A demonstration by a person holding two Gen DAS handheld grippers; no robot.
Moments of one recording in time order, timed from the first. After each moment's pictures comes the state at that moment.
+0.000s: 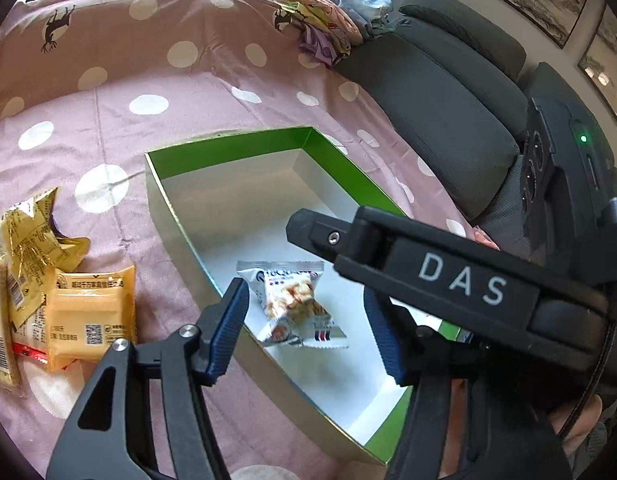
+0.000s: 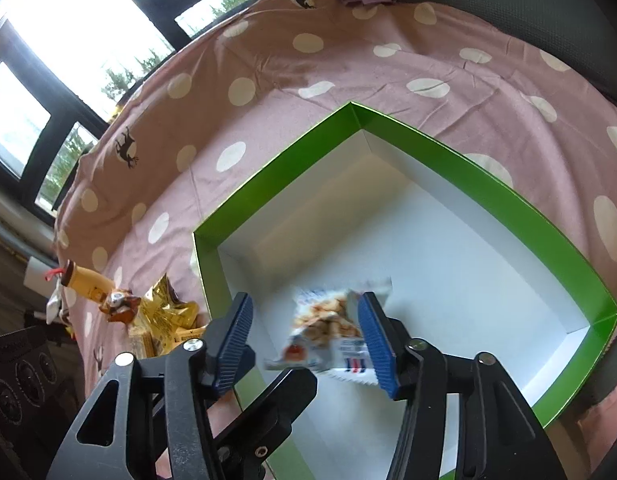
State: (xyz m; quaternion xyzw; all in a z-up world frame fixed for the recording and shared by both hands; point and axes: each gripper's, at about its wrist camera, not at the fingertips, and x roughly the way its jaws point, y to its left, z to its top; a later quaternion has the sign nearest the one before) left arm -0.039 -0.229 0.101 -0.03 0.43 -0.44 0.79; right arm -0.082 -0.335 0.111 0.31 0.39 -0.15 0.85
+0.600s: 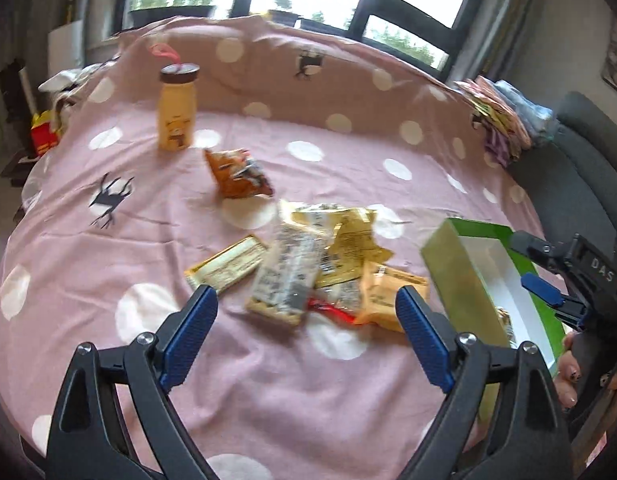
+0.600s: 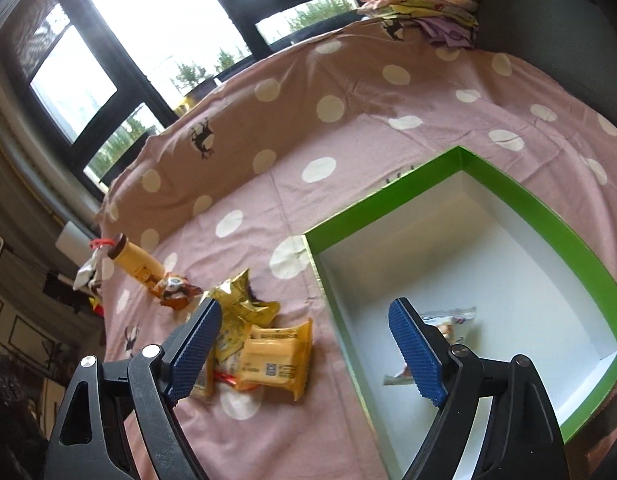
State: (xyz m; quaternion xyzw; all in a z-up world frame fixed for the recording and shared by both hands) left arm -0.037 -0.006 0.111 -0.10 0.39 -0.12 0.91; right arm -0.065 -0.266 0.146 0.25 0.35 -0.06 0.90
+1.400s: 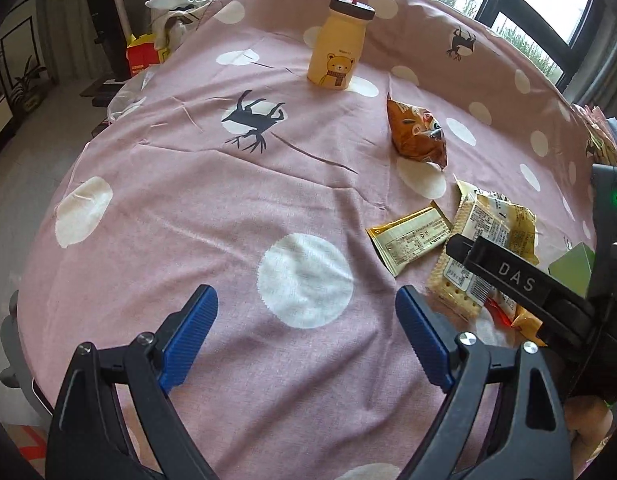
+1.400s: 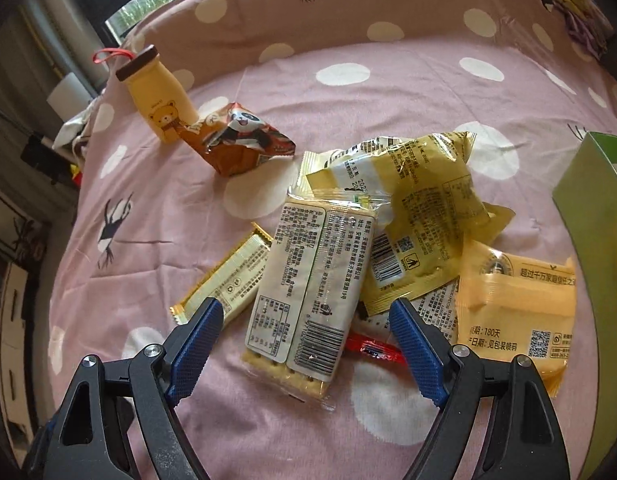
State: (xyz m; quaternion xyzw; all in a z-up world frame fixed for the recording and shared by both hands) left arm -0.019 0.084 0.056 -0.13 0.46 0.04 0.88; right arm 0.049 -0.080 0.044 0.11 0.50 0.00 0.86
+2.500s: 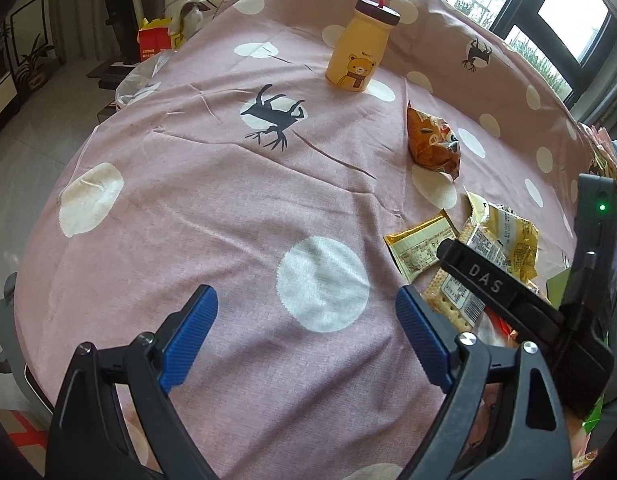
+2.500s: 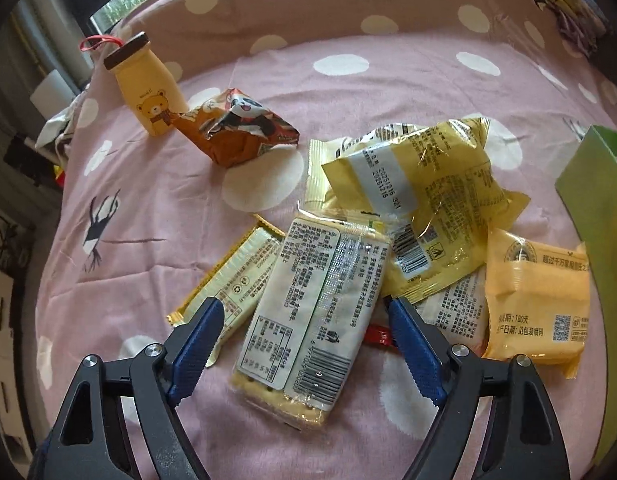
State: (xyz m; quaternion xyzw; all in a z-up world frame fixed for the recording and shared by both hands) left arm -0.018 0.104 0.055 -0.16 0.47 0.05 0.87; right arm 0.056 -0.055 0.037 0.09 0.49 -0.04 0.86
